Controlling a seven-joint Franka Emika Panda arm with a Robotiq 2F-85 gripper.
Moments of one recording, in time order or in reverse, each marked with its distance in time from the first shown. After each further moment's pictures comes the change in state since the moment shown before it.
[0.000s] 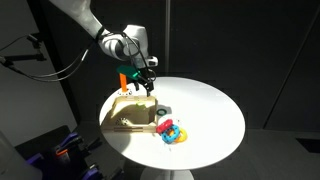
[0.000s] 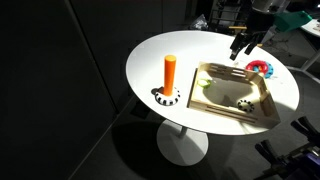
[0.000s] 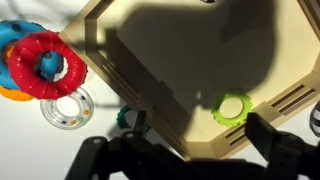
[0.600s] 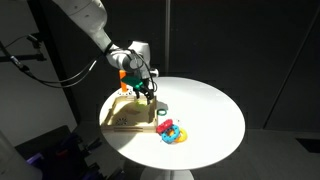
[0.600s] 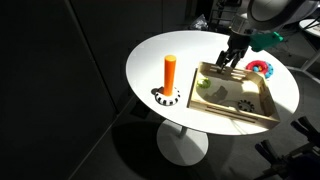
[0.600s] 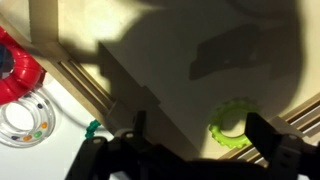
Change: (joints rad) arm 0.031 0.210 0.009 0.119 -0.001 0.038 0.004
